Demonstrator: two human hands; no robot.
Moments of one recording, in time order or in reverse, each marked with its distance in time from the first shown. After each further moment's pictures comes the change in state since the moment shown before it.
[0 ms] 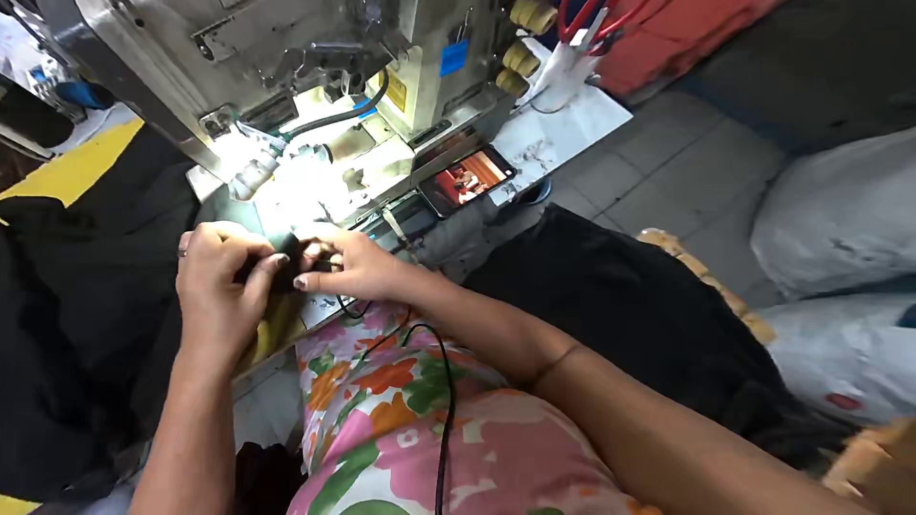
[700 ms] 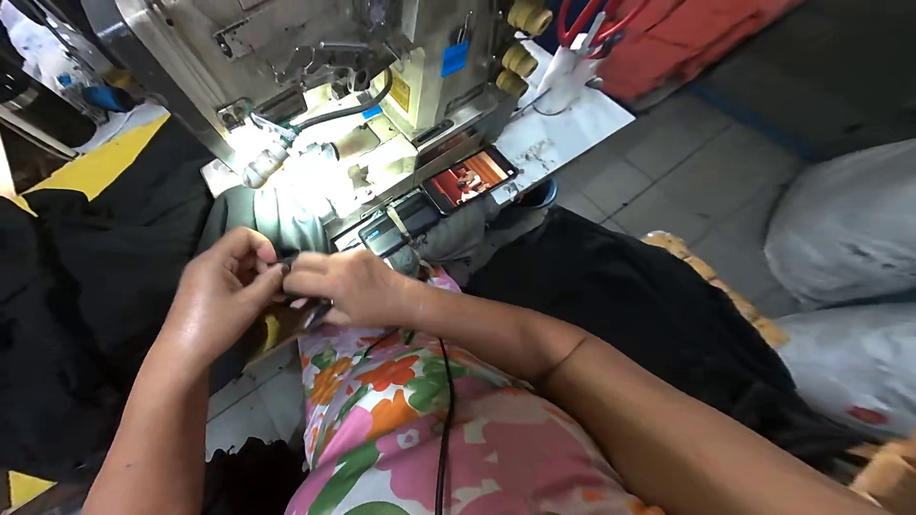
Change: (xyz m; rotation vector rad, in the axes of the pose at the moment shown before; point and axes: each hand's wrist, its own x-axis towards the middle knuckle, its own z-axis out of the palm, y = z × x) left_hand -0.005 0.025 -0.036 -0.371 -0.280 -0.317; right_hand -0.010 -0.012 0.023 -0.618 -0.008 -0.579
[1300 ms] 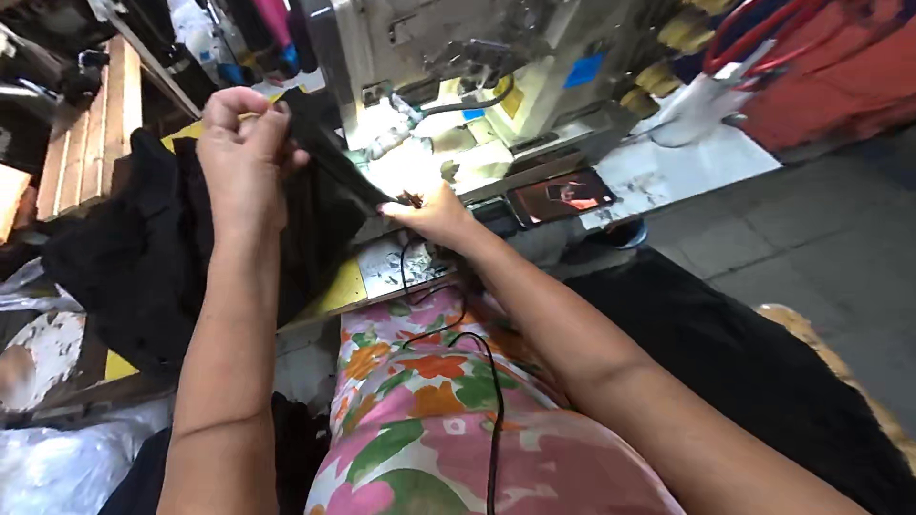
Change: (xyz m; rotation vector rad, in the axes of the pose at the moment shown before) left_hand 0.042 0.018 -0.045 -0.573 0.665 0.001; right_hand 0.032 0.060 -0.007 0.263 0.086 0.462
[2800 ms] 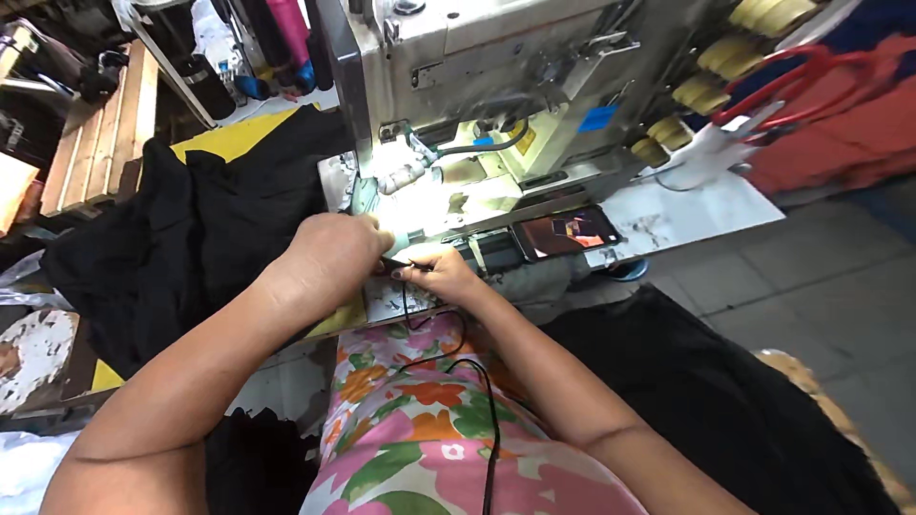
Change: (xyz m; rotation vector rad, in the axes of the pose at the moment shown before) left_hand -0.027 0.007 0.023 1.400 -0.917 0.479; right_hand -0.036 0.031 0.011 0.214 -0.141 -0.113
